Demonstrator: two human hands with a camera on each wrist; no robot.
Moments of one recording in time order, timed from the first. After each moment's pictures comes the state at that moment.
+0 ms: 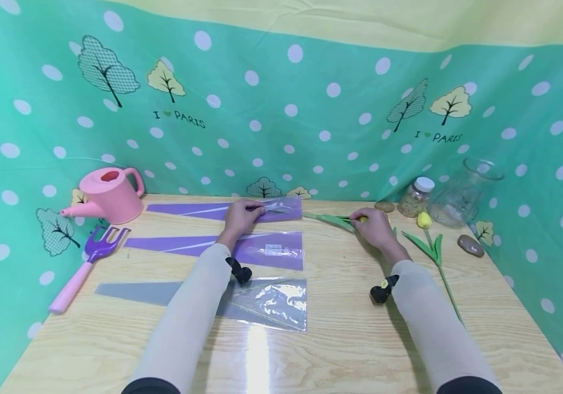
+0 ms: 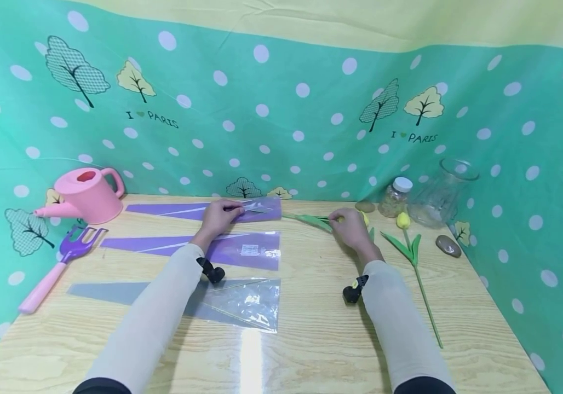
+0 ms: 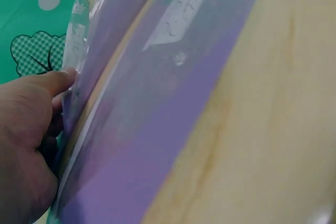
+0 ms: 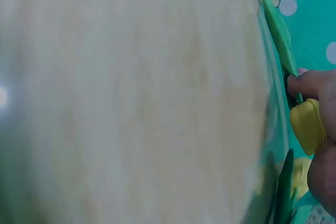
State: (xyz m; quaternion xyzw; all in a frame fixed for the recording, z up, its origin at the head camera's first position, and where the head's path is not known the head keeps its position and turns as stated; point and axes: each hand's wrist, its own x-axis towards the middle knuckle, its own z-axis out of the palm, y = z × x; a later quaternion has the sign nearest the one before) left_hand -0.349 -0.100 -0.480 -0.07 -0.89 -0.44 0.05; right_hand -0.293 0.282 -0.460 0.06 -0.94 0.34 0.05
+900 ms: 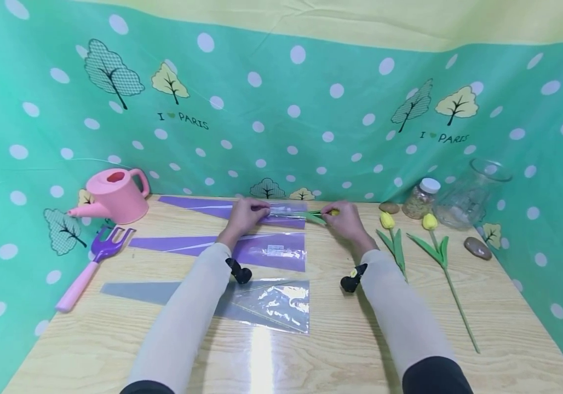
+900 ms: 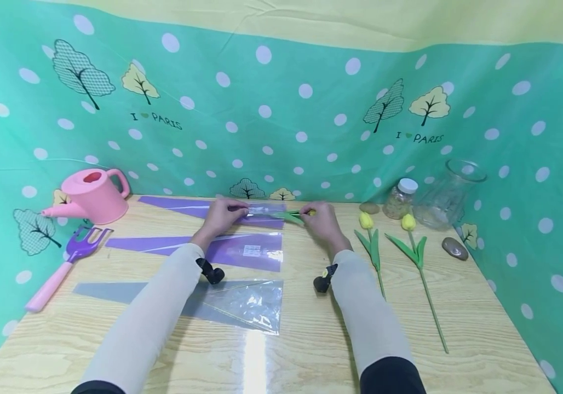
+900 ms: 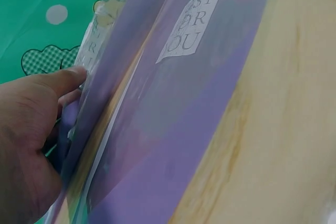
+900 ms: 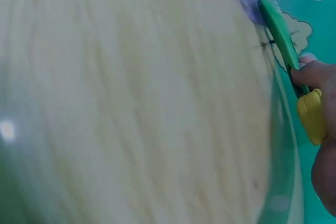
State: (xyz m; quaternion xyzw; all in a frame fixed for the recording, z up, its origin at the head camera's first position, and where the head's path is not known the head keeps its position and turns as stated) left_hand -0.344 -0.102 -0.463 -0.12 -0.89 -0.45 0.02; right_hand -0.323 0.206 -0.462 0.08 -0.90 0.42 0.03
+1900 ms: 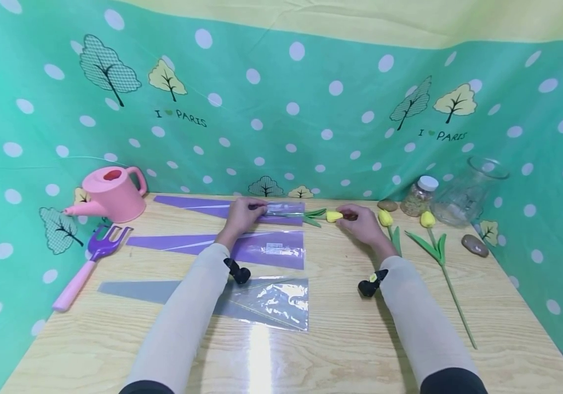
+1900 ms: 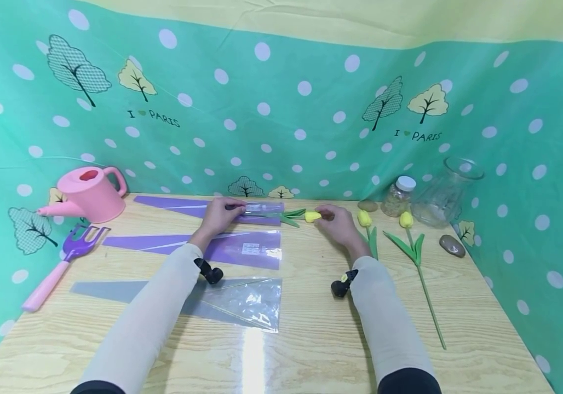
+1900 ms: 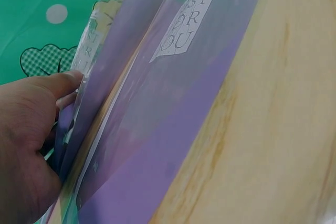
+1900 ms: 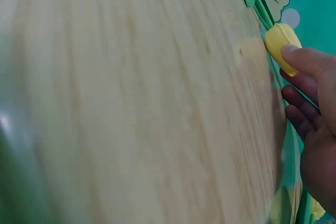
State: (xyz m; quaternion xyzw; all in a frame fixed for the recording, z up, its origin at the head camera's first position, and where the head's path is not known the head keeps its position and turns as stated) left_hand -0.343 -0.102 -0.468 -0.10 -0.88 -0.46 0.04; right_hand -0.308 0.255 -0.468 0.10 -0.90 0.42 0.03
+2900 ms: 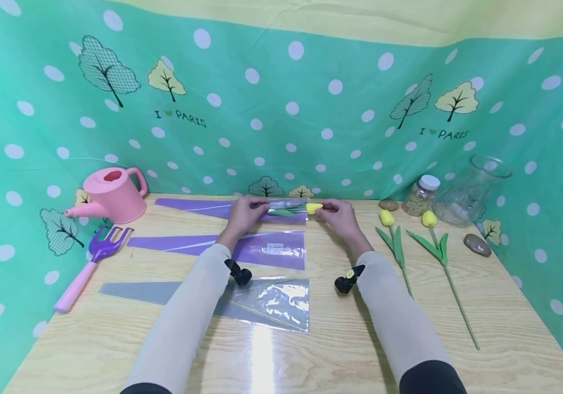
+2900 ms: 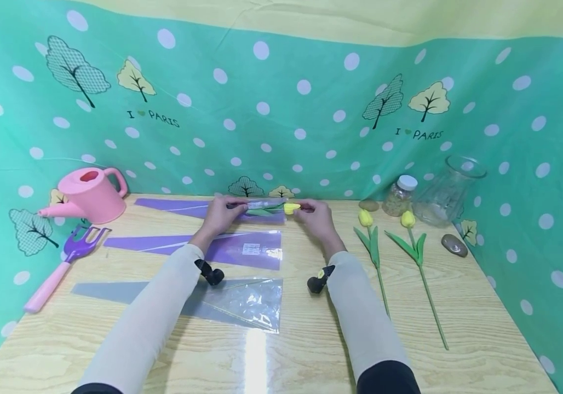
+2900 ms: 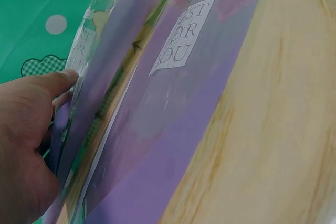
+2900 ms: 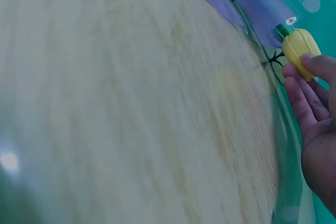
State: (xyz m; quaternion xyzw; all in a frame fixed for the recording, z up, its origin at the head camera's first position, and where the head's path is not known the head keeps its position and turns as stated) left_hand -0.342 -0.096 -0.465 -0.10 -0.88 -0.46 0.05; right_hand -0.321 0.193 -0.464 0.00 -0.84 0.55 0.00
